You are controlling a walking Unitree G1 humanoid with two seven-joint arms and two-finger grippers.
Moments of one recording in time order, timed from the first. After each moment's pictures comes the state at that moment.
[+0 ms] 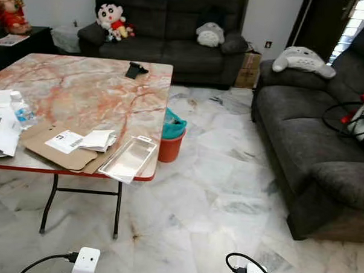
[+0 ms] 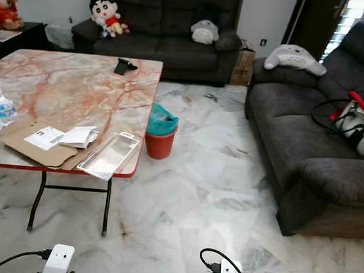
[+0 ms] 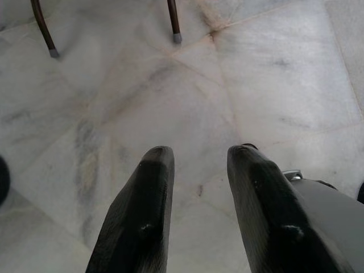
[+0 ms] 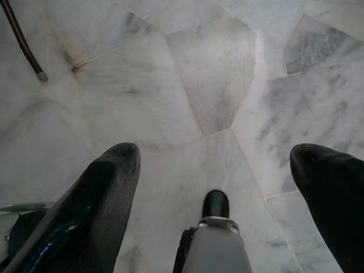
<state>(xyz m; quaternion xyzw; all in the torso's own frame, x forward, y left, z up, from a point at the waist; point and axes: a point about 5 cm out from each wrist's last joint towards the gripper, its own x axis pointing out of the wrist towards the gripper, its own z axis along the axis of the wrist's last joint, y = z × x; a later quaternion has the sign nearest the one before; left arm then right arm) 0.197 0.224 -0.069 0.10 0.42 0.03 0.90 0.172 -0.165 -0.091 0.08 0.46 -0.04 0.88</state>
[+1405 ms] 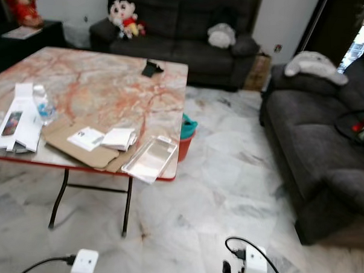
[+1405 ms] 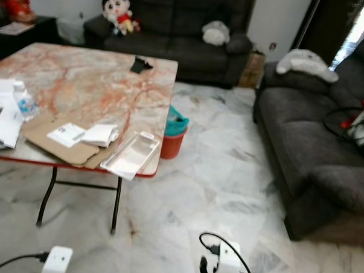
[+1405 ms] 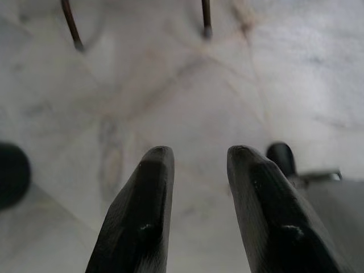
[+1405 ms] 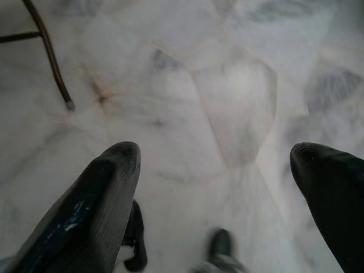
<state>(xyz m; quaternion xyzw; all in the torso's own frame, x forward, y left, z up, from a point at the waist) 0.198 0.233 -0.067 0.10 0.42 0.04 0.90 0.199 -0.167 -0.077 0.07 0.41 -0.04 0.91</state>
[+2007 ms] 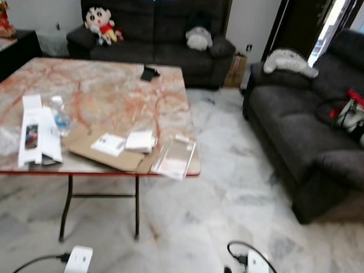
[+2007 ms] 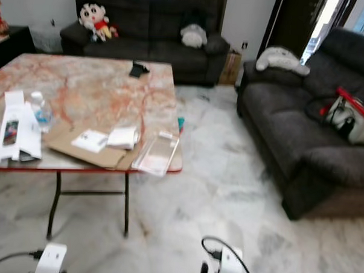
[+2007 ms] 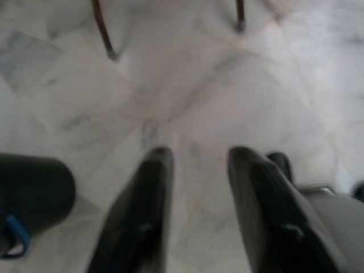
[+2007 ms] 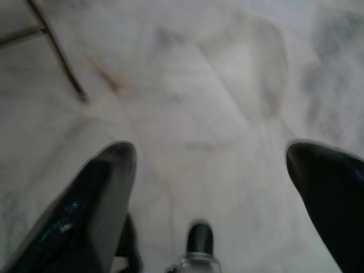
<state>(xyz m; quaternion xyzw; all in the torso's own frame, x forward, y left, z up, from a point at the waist) 0.198 0.220 -0.070 0.09 0.42 0.04 0.90 0.193 -0.181 -0.079 0.08 0.42 -0.07 0.90</state>
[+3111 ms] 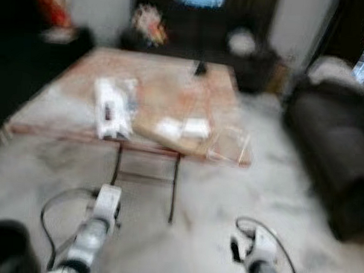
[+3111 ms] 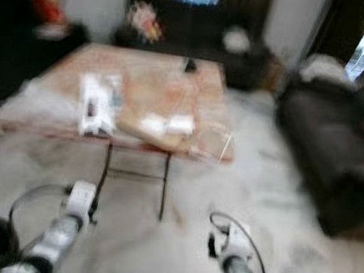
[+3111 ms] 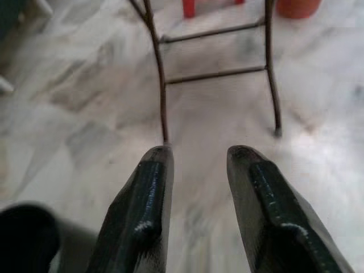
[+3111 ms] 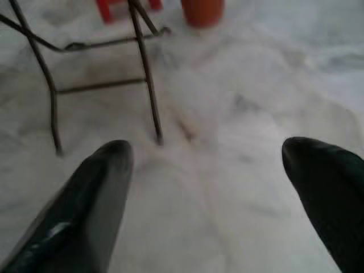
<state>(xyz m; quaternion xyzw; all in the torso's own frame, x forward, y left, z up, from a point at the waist) 0.291 0.190 0.001 0.13 0.21 -0.02 0.97 0.262 -0.177 -0.031 0.09 0.28 -0.04 0.95</state>
